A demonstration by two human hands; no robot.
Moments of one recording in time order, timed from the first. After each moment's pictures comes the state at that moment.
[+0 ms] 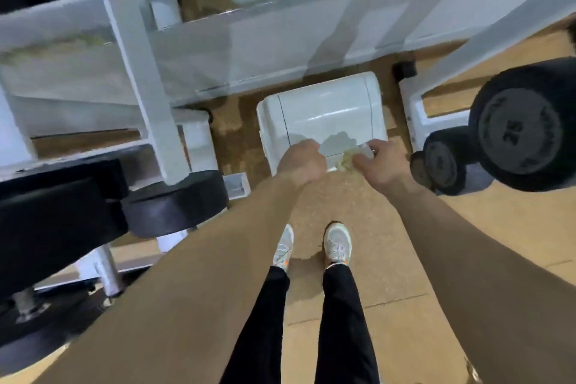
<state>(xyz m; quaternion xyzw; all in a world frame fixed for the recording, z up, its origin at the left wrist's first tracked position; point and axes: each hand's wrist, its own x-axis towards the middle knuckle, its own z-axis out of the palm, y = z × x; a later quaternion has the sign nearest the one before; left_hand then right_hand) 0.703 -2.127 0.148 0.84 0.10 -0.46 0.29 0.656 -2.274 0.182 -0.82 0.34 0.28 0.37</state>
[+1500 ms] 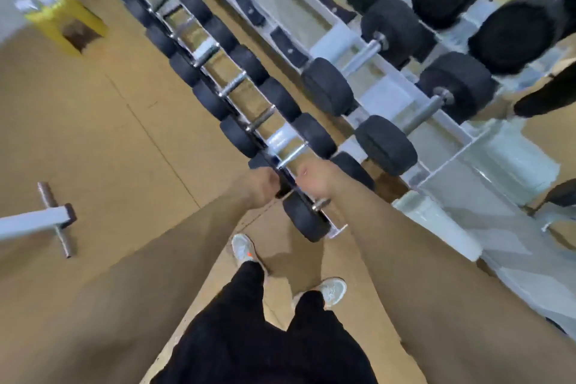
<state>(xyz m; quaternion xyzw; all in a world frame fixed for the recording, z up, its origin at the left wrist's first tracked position) 0.398 -1.813 0.491 0.82 0.41 -0.25 0.31 0.534 -1.901 0.497 -0.78 -0.42 0.47 0.04</state>
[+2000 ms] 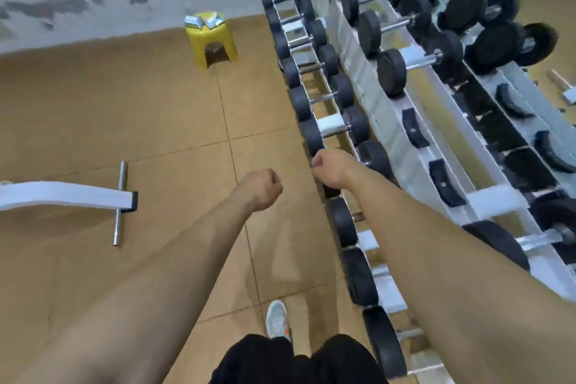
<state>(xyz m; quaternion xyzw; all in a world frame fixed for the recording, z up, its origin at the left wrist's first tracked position) 0.162 -1.484 0.549 0.69 0.61 -0.06 0.37 0.342 -1.505 0.600 -0.73 -0.58 0.37 -0.01</state>
